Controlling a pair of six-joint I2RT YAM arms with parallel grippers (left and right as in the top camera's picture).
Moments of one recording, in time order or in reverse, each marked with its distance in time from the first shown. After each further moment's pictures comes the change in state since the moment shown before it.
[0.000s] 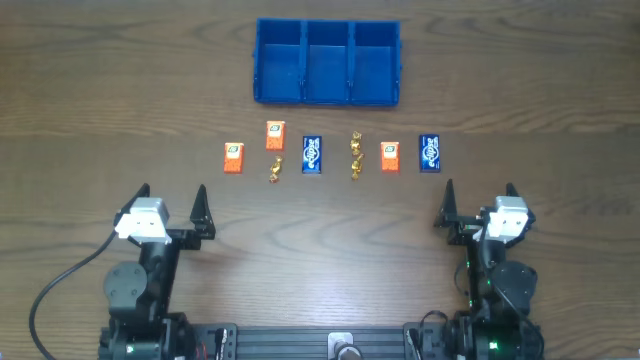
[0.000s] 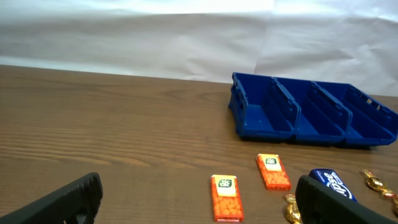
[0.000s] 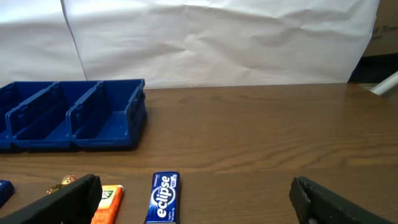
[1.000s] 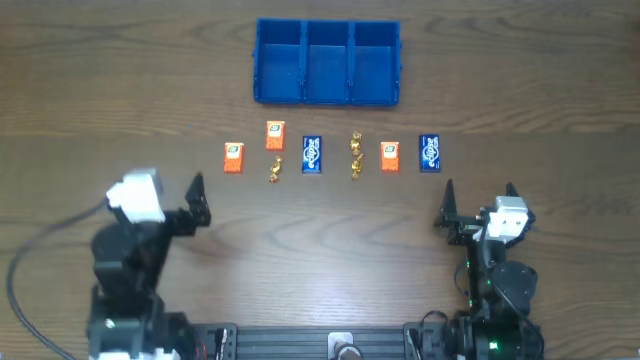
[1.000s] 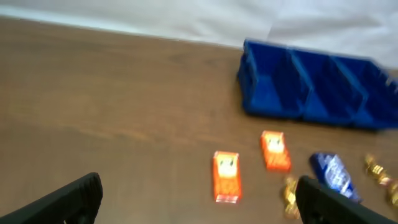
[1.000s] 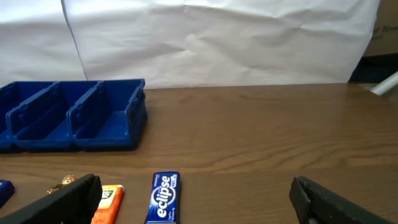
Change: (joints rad) left arm 0.000 0.414 0.275 -0.092 -0.012 -0.030; right arm 0.000 0.000 0.000 0.000 -0.001 0.000
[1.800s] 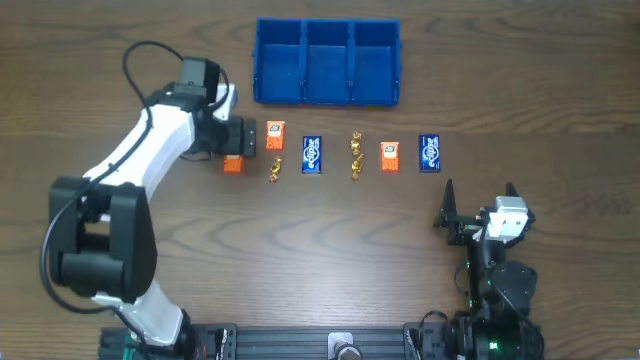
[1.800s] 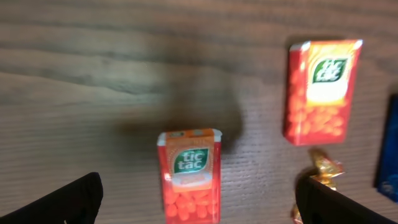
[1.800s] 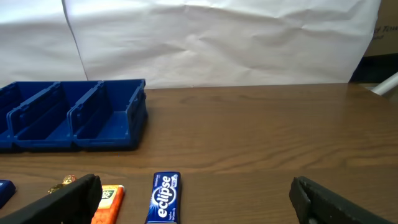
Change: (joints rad) left arm -0.163 1.433 0.938 -0.503 0.032 0.033; right arm 0.000 0.000 0.000 0.000 -0.002 0.000
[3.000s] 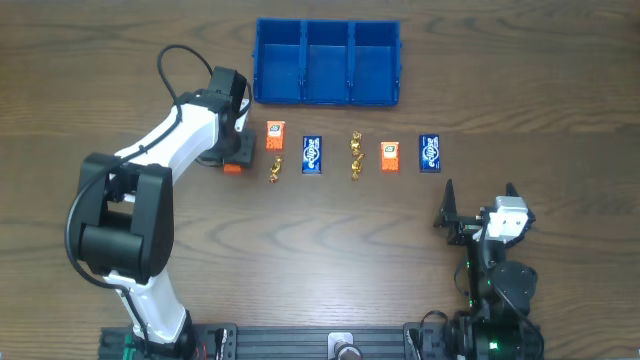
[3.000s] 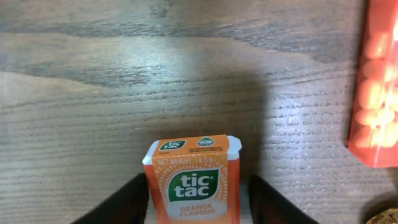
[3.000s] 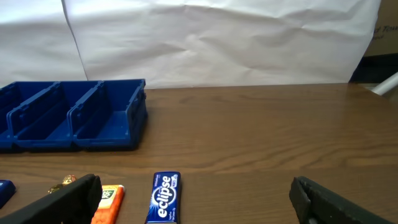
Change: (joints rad) left arm -0.073 0.106 0.010 -0.002 -0.161 0.013; right arm 0.000 0.000 0.000 0.000 0.000 0.000
